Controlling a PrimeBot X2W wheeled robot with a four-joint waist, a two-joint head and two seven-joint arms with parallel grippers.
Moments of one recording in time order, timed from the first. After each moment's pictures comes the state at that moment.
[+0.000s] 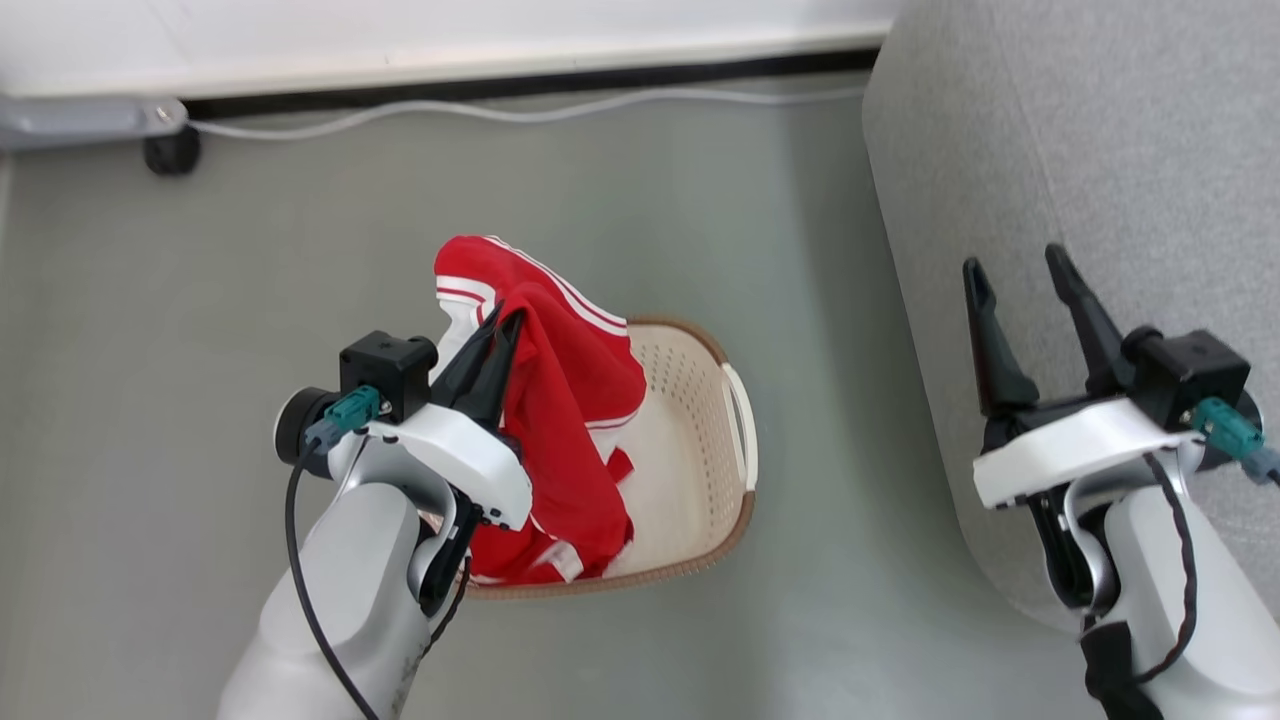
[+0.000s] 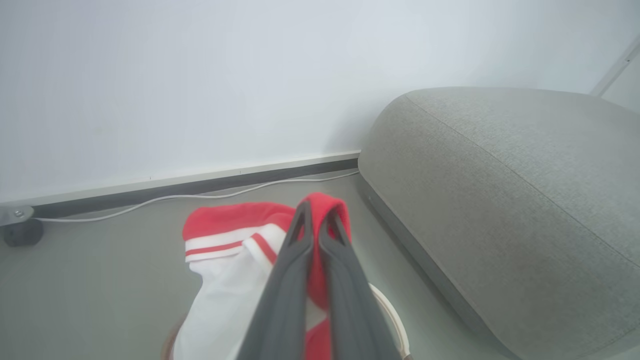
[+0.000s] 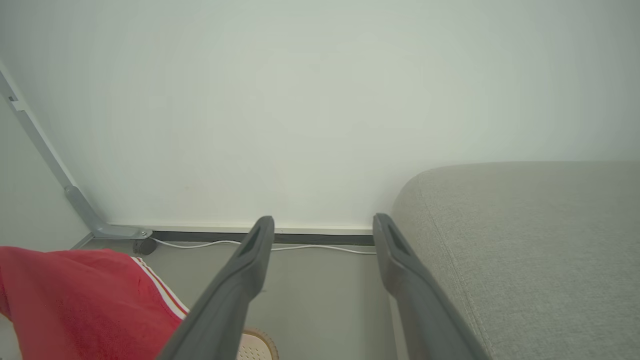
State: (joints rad) left arm -0.58 0.05 -0.38 0.71 -0.37 -0.13 -0.25; right arm -0.45 -0.11 0.15 0.41 0.25 0.12 -0.26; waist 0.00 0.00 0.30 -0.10
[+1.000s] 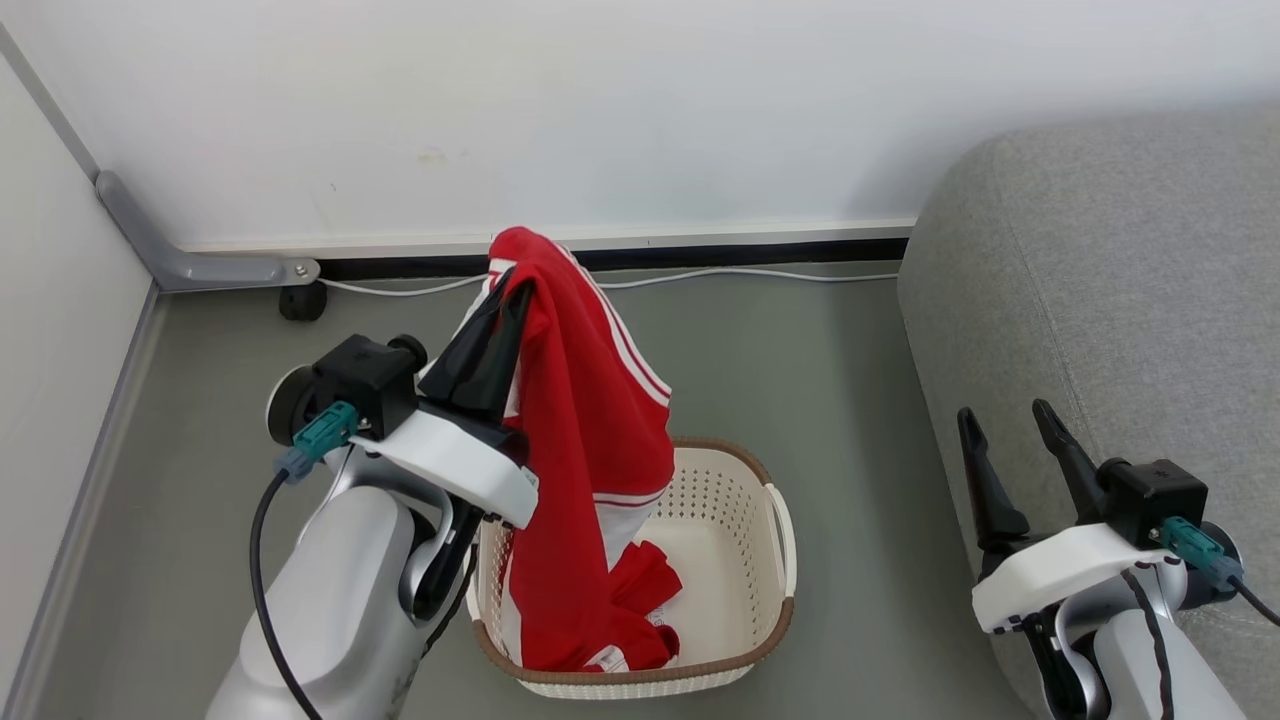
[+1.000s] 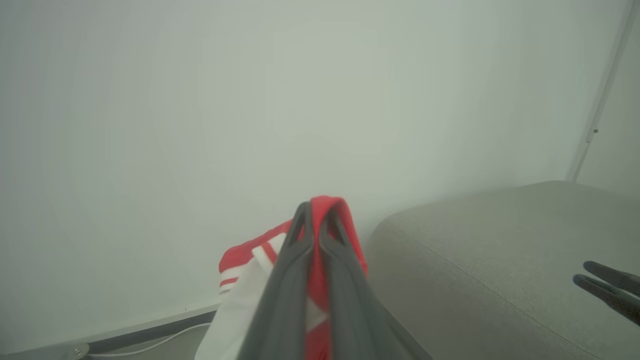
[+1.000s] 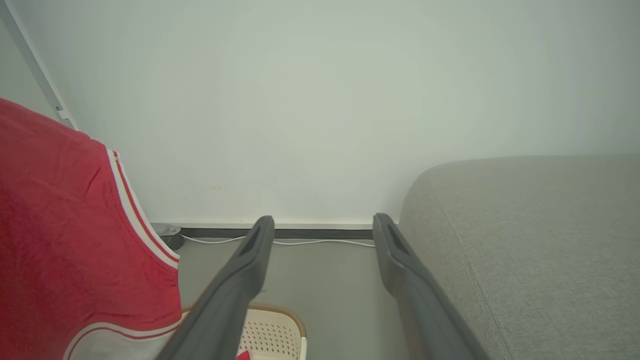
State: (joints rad) left arm -0.48 0.08 -0.36 0.44 -0.37 -0.13 -0.25; right arm -0.28 -0.10 0.13 0.47 0.25 0.12 -0.26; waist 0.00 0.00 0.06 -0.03
